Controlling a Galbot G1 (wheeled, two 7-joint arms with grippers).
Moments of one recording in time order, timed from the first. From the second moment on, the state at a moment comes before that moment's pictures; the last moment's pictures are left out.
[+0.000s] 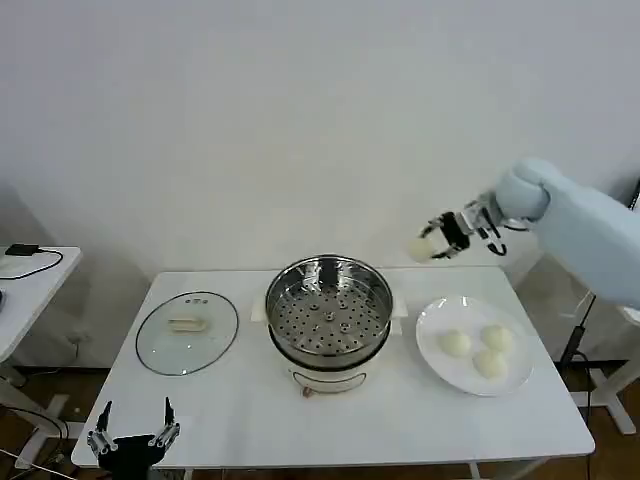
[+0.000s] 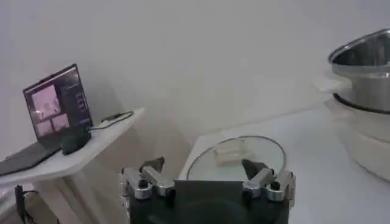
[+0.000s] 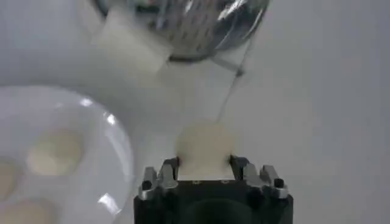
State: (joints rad) left arm 1.91 -1.40 -0.57 -2.31 0.11 0.24 -0.39; right arm 0.42 0.80 -0.94 1.19 -0.06 0.22 -1.00
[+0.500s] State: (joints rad) left arm 1.89 -1.39 -0.60 -2.31 0.09 0.25 -0.38; right arm 0.58 1.02 -1.18 1.21 0.04 0.37 -0.93
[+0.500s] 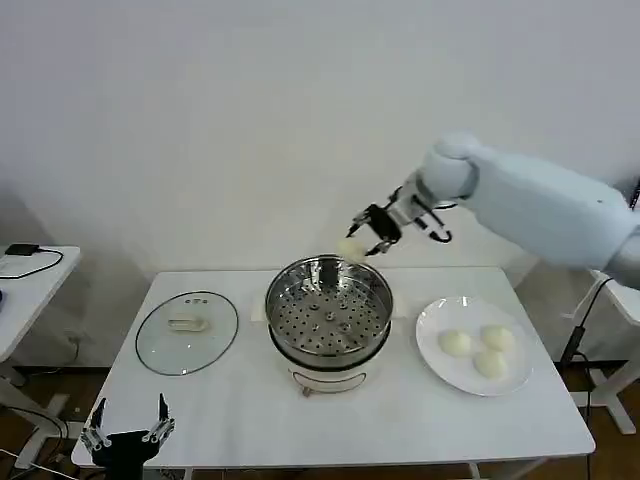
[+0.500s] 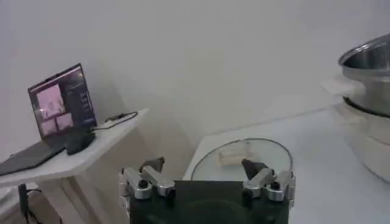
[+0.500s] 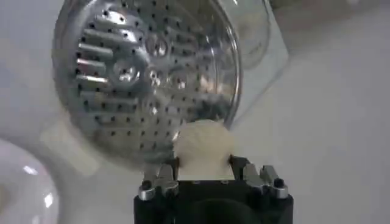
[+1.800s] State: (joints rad) left arm 1.89 -1.41 -0.61 -2.31 0.08 0.25 -0.39; right arm 0.38 1.29 -1.10 0.91 -0.46 0.76 -0.79
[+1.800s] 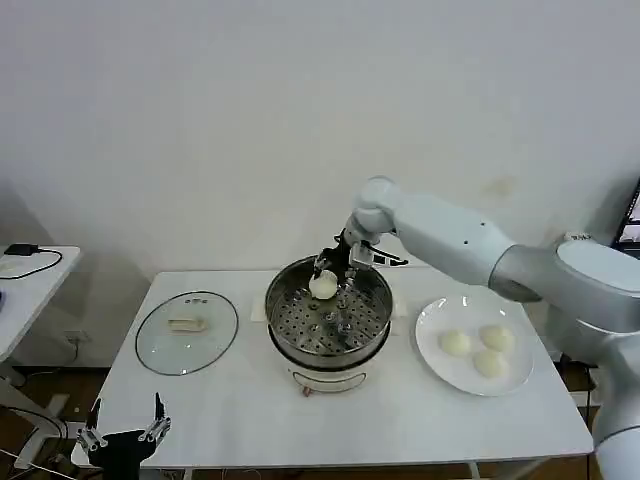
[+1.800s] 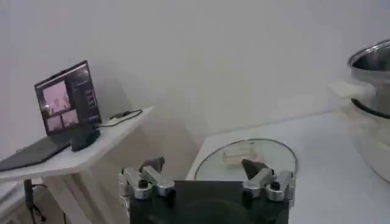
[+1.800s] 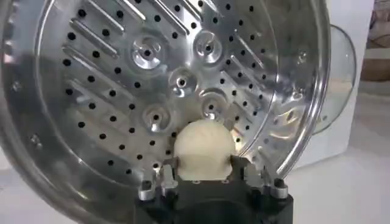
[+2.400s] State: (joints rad) left arm 1.88 -1.42 -0.57 -2.32 0.08 0.25 -0.39; right arm 0.53 1.20 -1.20 1.06 -0.30 0.66 -0.82
